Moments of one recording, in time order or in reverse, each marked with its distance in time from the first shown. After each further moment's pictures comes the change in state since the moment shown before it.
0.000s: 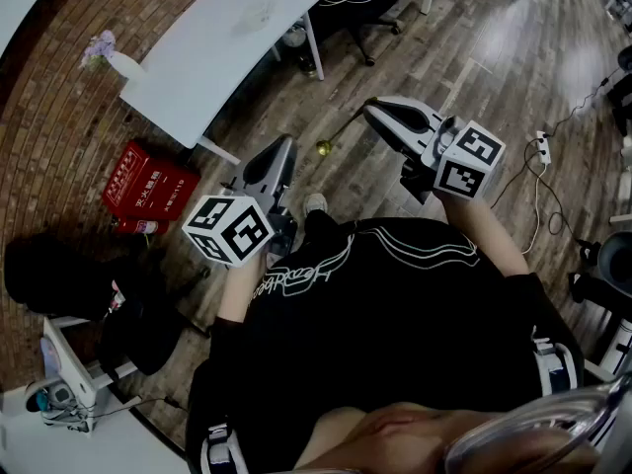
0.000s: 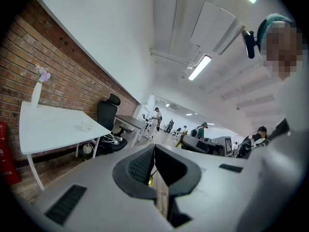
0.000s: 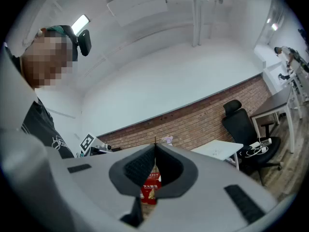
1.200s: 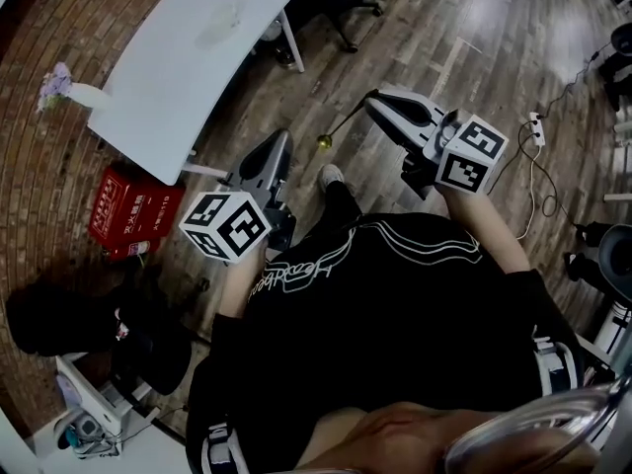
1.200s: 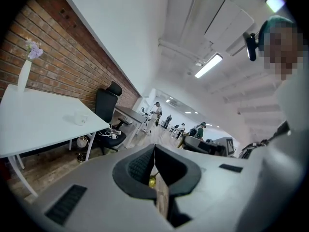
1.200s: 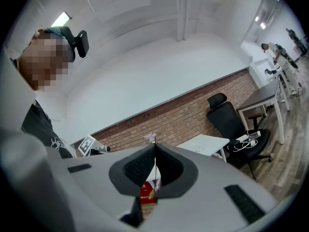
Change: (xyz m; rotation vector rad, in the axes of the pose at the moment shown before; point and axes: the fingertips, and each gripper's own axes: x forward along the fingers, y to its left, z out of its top) left arm 0.120 0.096 0.013 -0.092 0.083 -0.043; right arm 0.049 -0.138 -0.009 0.091 0.045 -0.123
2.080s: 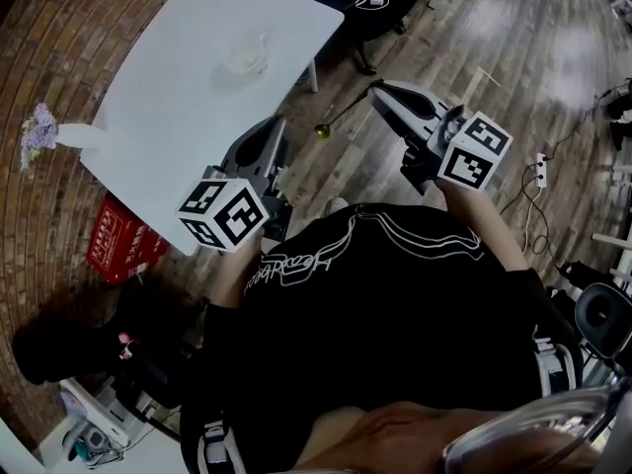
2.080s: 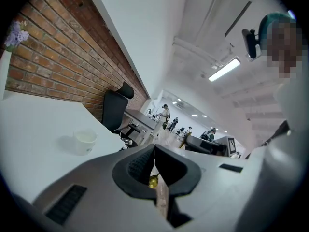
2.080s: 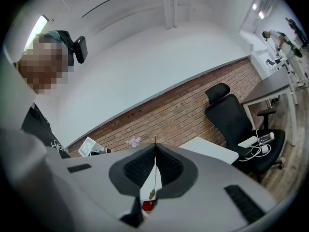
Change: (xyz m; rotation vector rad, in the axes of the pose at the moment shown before) left arm 0.153 0.195 0.136 -0.035 -0.002 0.044; right arm 0.200 -0.192 0.064 0.049 0.031 0.005
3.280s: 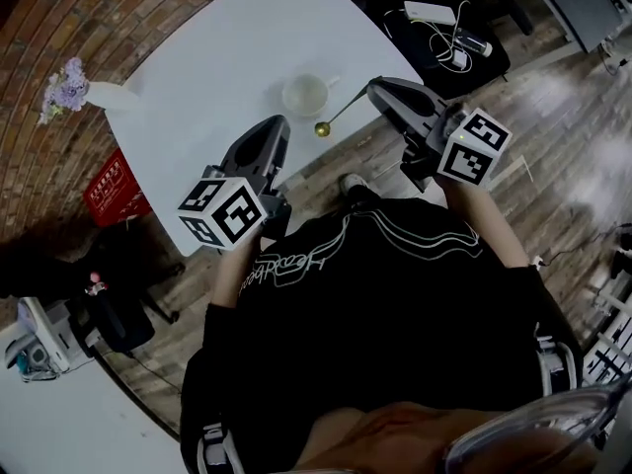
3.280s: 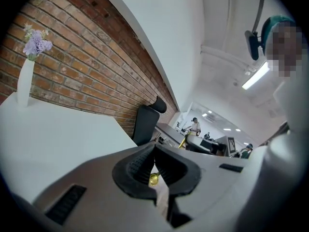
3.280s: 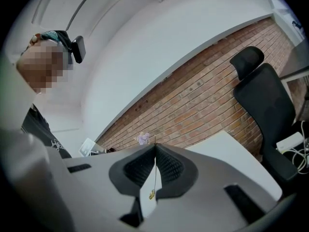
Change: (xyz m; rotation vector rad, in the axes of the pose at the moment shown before) left arm 0.042 0.162 0.103 -0.142 -0.163 0.343; right arm 0.224 -0.102 0.040 0.055 0.200 0.341
